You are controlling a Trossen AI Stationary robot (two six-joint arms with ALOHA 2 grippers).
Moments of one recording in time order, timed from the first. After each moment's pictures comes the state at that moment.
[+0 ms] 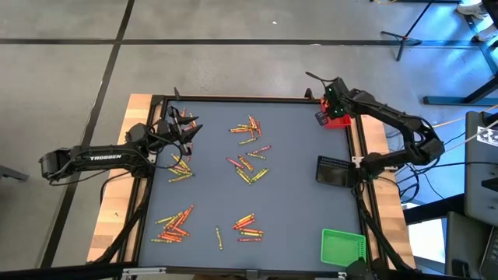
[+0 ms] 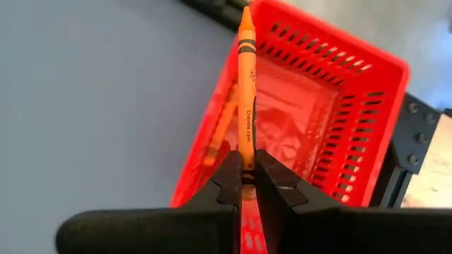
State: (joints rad) left arm 0.44 0.68 0.08 0.96 0.06 0.12; right arm -0.99 1.33 0.84 -0.66 0.19 0.03
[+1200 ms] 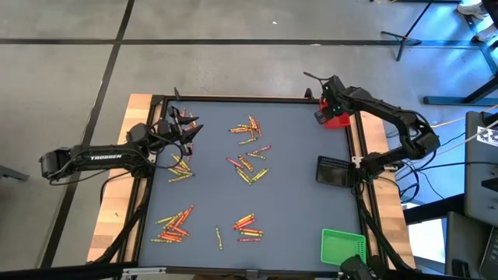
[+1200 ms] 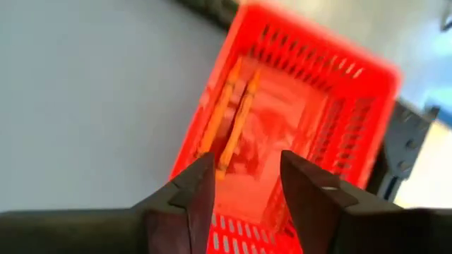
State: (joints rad) left arm 0.44 0.70 0.08 0.95 0.06 0.11; right arm -0.97 1.38 0.90 -0.70 0.22 0.01
